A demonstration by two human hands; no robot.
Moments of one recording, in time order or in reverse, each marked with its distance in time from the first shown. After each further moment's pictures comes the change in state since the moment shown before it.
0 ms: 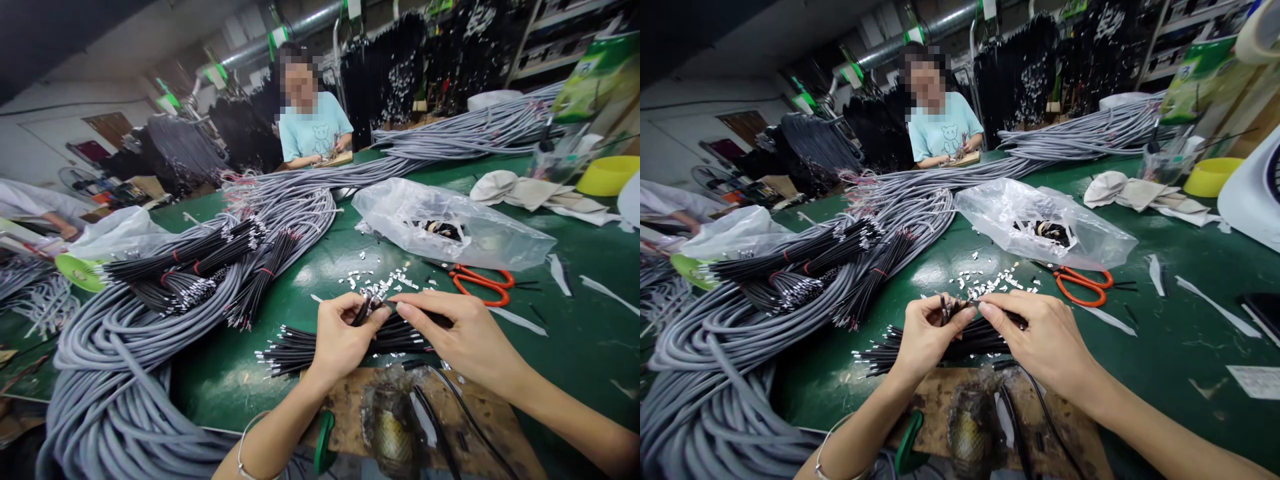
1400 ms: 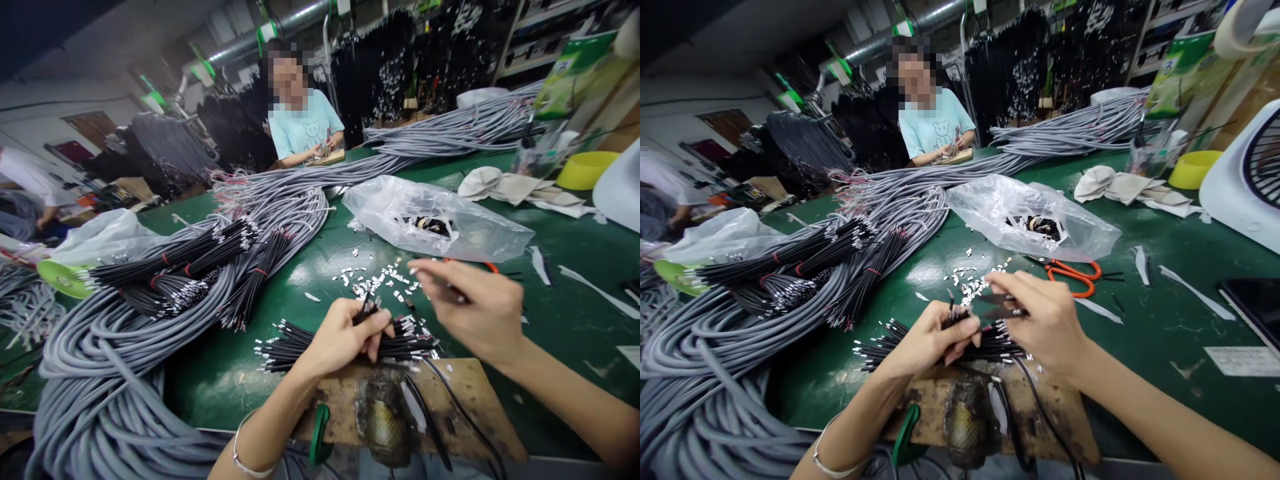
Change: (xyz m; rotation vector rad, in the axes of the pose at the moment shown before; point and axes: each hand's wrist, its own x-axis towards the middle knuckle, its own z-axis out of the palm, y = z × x) left_hand 0.002 0.004 -0.007 -0.025 -0.548 -0.168; right_hand 0.007 -0.001 -0.020 -0.271 0.360 -0.227
